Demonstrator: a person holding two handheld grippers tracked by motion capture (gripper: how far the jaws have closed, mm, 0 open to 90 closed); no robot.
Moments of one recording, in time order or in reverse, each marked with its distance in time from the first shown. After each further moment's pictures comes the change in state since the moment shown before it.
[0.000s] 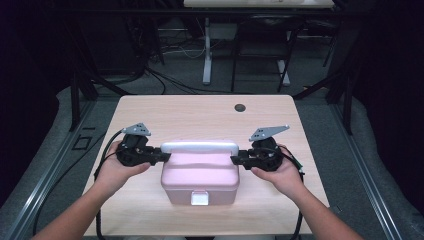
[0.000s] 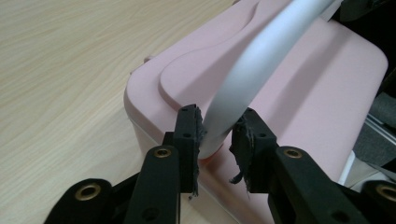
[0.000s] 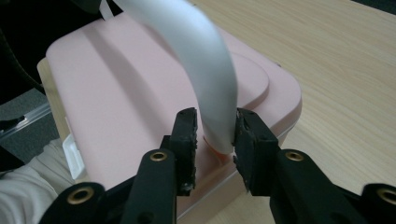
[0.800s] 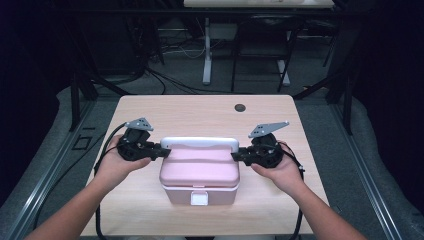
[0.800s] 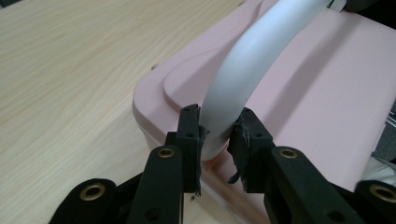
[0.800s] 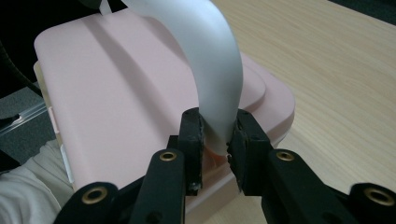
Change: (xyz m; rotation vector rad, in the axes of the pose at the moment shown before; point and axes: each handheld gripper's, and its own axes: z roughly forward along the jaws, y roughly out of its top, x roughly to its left) left arm 0.000 0.017 -0.005 0.026 0.016 0.028; right arm 0.000 0.010 -0.005 -0.004 -0.019 -0.012
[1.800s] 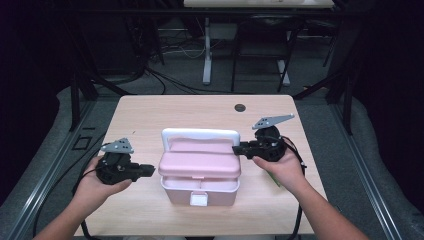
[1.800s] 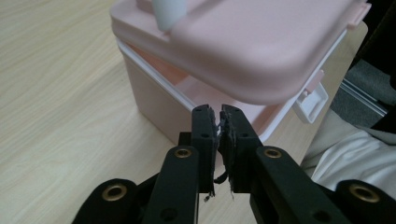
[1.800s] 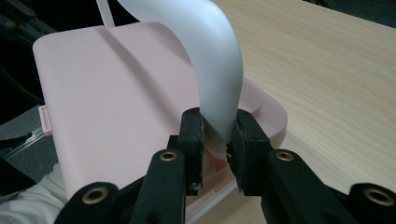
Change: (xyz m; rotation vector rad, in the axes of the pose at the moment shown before) left arm -0.015 -0.057 -0.027 0.014 -0.053 0.003; right arm -0.007 0.012 -0.009 -0.021 0.020 0.076
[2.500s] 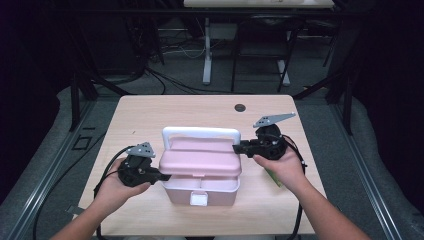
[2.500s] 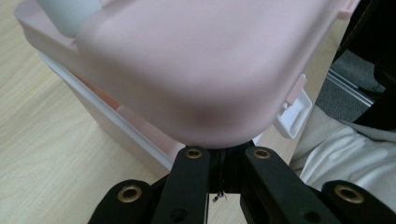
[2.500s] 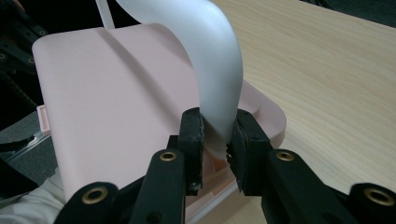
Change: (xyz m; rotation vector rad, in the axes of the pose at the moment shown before) left arm -0.014 0.013 0.035 0.025 -0.060 0.020; right arm -0.002 0.002 -0.001 -0.006 -0.005 0.013
